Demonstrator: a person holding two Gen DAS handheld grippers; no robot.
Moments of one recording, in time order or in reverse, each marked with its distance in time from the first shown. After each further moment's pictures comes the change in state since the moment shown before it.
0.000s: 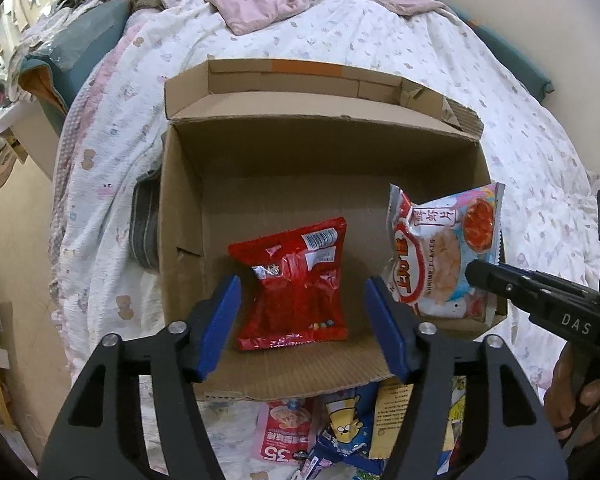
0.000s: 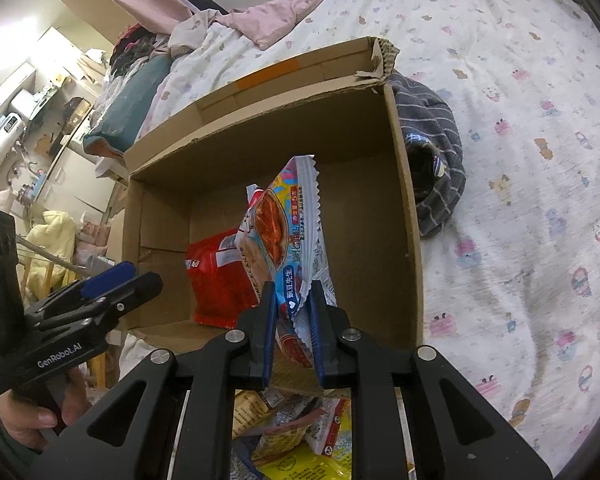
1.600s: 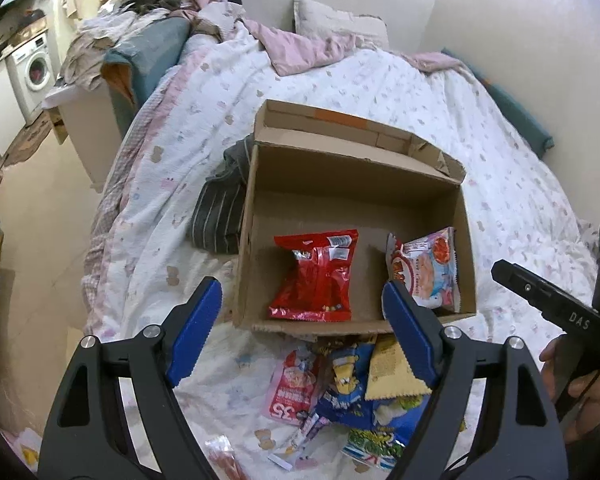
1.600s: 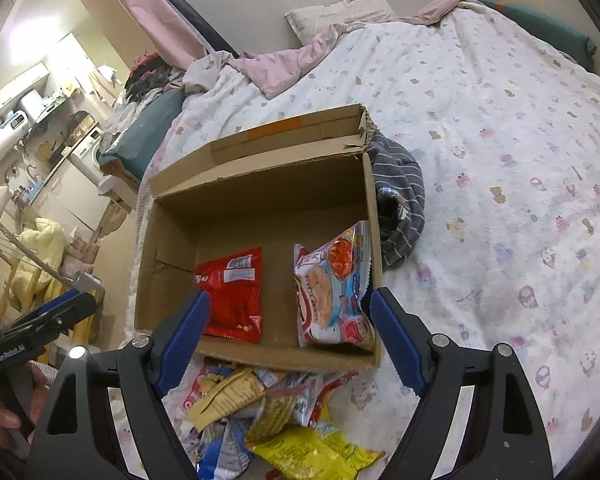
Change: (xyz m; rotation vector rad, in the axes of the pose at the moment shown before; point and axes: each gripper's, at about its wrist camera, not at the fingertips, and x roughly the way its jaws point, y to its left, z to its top) left arm -0.090 0.029 -0.045 -0.146 -0.159 0.015; right arm -0.071 0.018 -0.027 -0.090 -0.187 -0.058
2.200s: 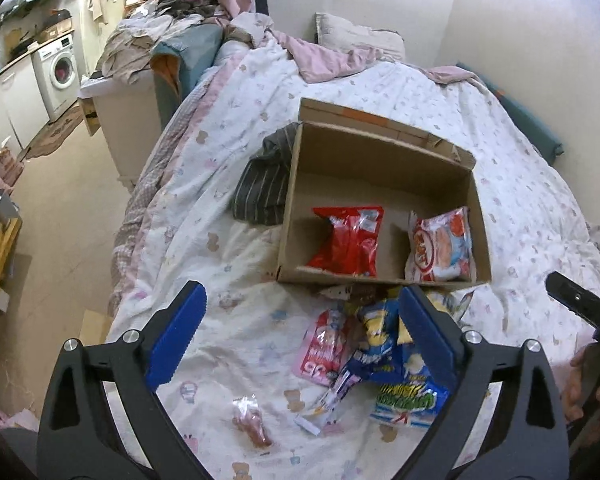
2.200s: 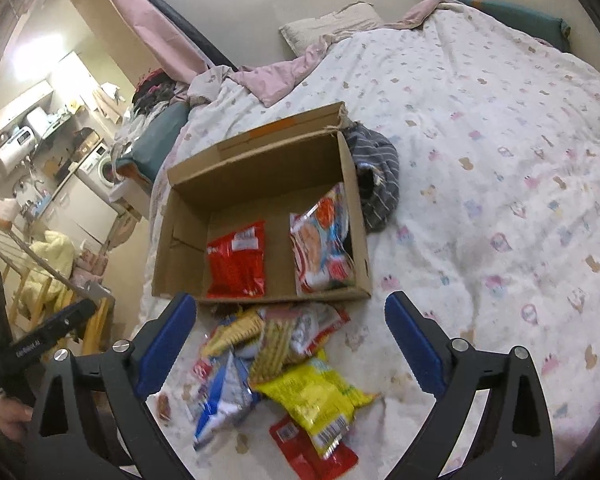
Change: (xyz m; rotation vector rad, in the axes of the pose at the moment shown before) left arm -0.033 0.025 -0.057 -0.025 -0.054 0.076; right arm -0.052 -0.012 -0.060 0.042 -0.042 0.003
